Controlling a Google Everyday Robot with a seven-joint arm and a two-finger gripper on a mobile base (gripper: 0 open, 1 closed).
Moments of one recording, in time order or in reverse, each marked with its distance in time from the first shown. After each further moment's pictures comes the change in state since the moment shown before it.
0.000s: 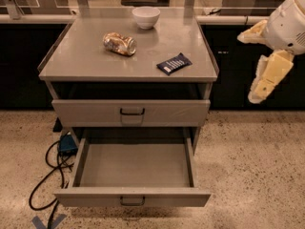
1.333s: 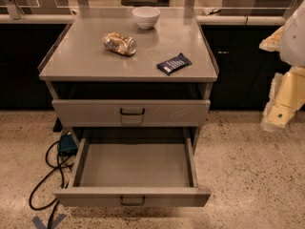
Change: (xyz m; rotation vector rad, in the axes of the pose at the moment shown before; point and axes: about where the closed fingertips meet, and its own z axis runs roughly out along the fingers) arm -0.007 0.078 -0.040 0.090 0.252 0.102
